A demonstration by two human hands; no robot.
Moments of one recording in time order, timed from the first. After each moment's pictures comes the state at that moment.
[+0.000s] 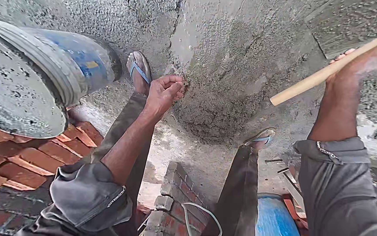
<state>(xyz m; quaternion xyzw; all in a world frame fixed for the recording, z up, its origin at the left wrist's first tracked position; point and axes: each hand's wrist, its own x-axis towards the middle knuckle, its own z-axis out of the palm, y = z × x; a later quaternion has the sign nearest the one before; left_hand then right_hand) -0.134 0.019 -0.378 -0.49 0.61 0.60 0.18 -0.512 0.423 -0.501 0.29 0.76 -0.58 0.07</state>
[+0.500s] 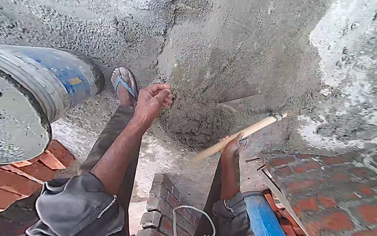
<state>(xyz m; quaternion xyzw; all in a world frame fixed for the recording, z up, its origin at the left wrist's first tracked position) -0.154 0.005 -0.347 -0.50 0.57 0.63 0.18 -0.145 0.369 -0.412 0.57 0.66 -0.48 0.13</state>
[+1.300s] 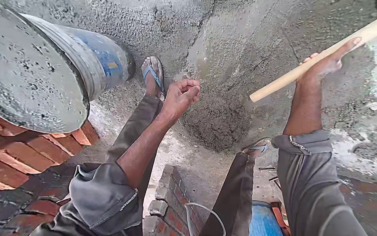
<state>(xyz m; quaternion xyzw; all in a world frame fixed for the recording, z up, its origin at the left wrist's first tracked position) -0.144 -0.006 -0.351 -0.48 0.58 0.65 0.13 -0.488 0.263 -0.497 0.27 0.74 -0.61 0.07</state>
